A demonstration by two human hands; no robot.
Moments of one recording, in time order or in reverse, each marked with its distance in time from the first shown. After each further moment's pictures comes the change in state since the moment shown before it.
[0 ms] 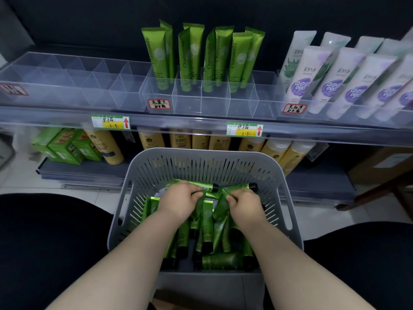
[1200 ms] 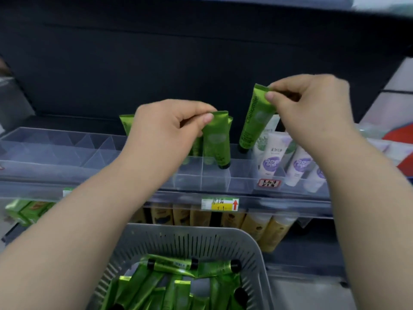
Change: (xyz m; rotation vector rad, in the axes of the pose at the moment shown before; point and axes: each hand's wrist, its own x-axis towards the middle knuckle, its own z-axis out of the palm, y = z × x) left_hand 0.029 0.186 -0.208 -0.377 0.635 0.513; right_hand 0.042 -0.123 -0.301 0.083 0.715 -0.600
